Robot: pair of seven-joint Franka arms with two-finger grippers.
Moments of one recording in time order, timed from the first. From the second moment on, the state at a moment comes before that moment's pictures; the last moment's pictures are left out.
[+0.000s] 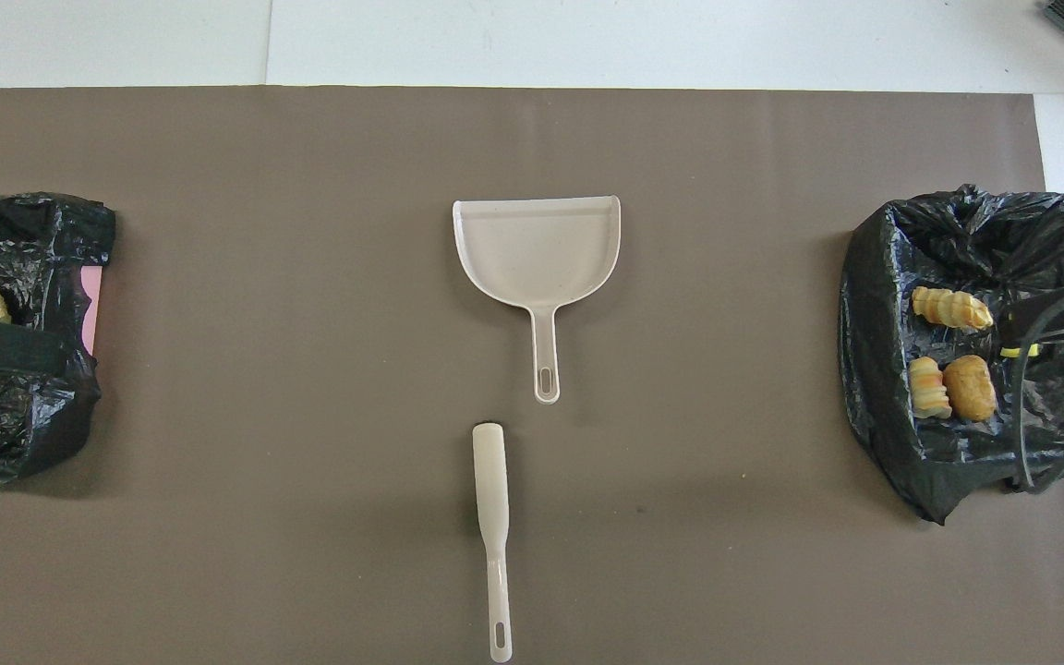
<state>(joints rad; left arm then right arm) -0.04 -0.12 -0.08 -1.56 0.00 1.44 -0.04 -0.01 -0.04 -0.01 -1.51 -0.05 1.43 0.06</state>
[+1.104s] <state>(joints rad) -0.03 -0.12 -0.06 -1.56 0.00 1.48 -0.04 0.00 -0.04 -0.01 -1.52 -0.05 1.42 0.06</state>
